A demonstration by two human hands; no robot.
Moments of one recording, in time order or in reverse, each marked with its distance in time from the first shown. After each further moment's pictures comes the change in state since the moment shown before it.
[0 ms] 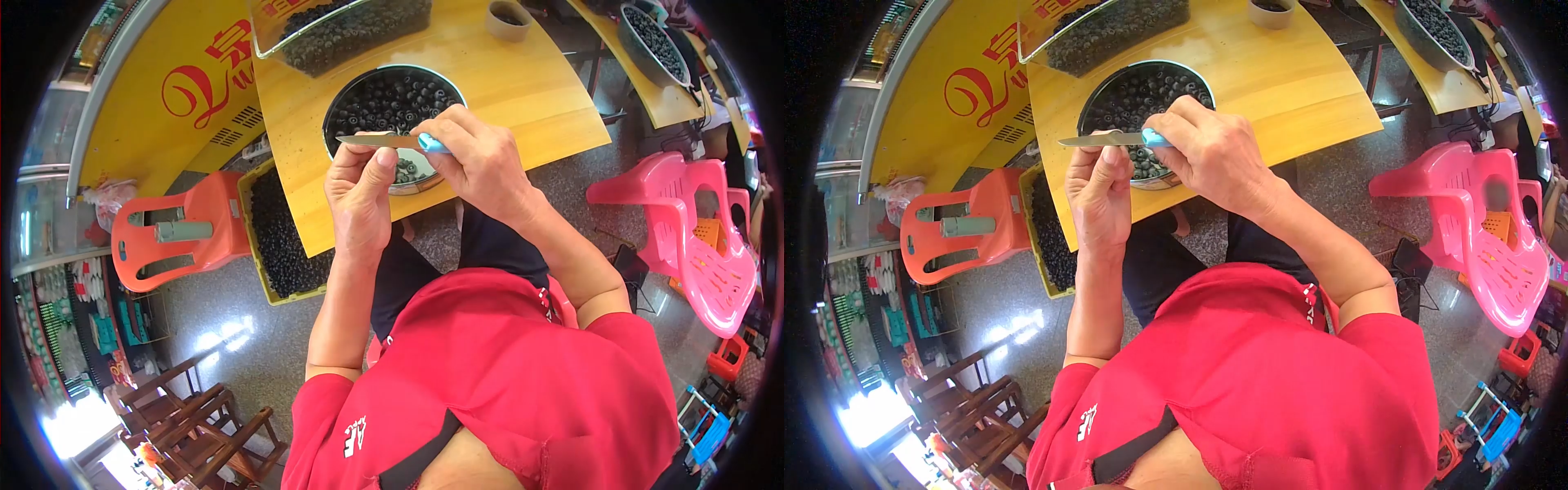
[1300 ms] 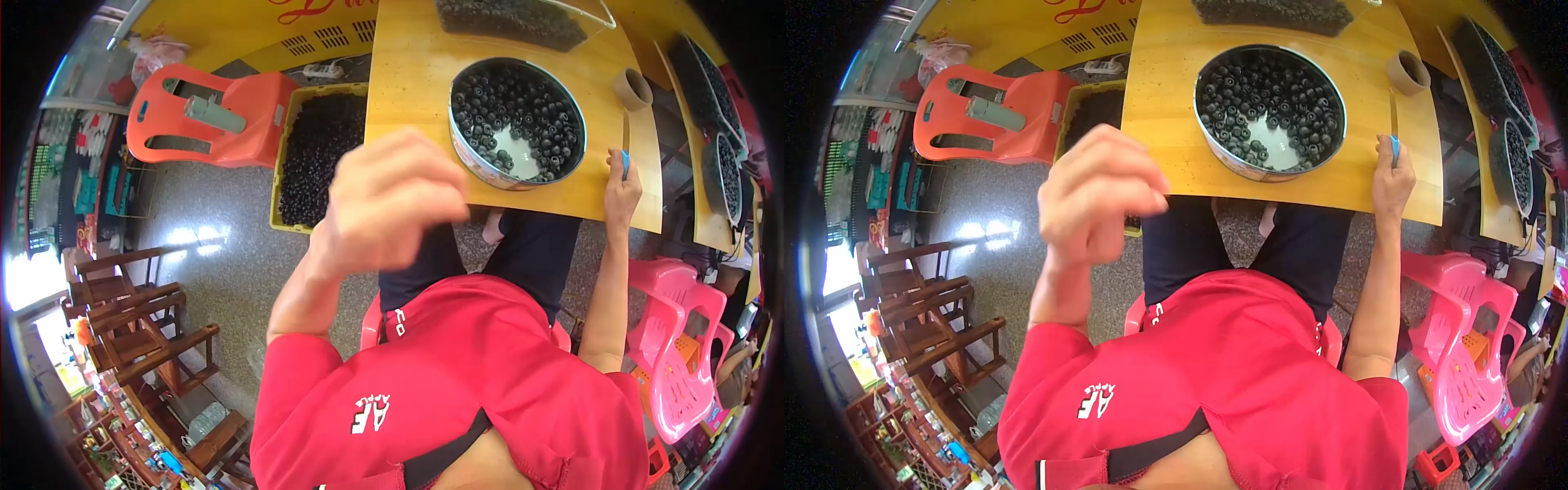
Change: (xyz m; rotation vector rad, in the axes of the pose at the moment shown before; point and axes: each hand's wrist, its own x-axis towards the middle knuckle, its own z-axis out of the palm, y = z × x) left_hand -0.029 0.109 -0.045 1.054 -0.456 0.913; right_hand -0.047 0.132 -0.013 -0.109 0.143 0.572
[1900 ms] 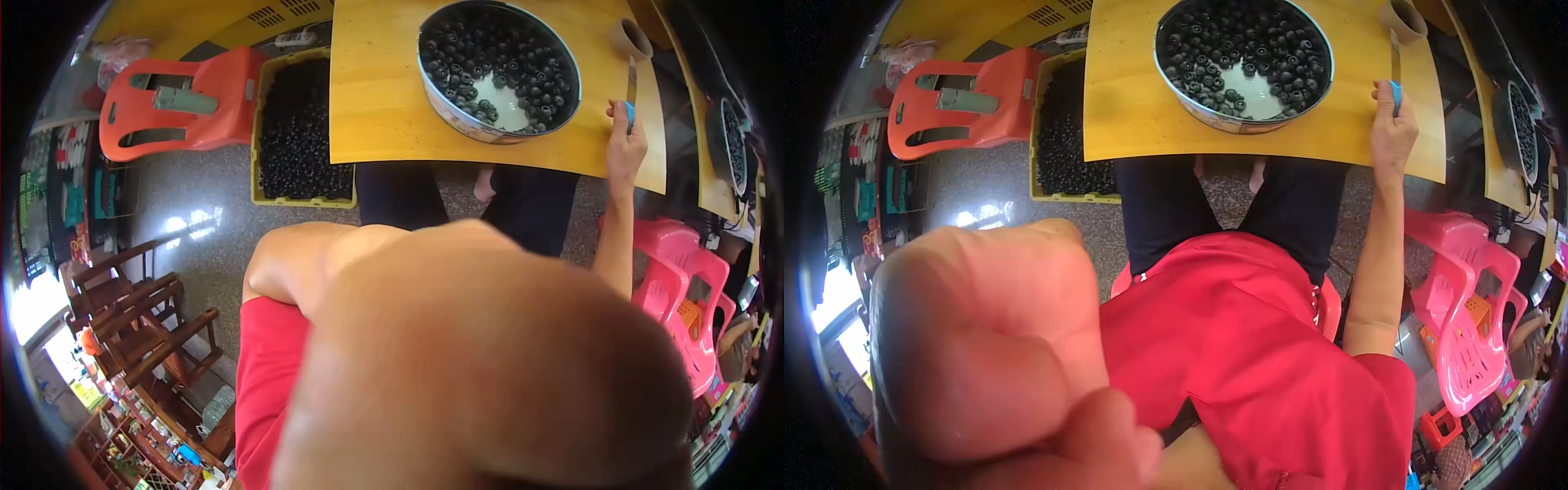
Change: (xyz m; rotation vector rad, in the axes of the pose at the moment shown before) left_hand 0.053 0.070 0.067 -0.726 -0.015 0.222; right_hand 0.002 0.012 -0.006 0.068 0.006 0.030
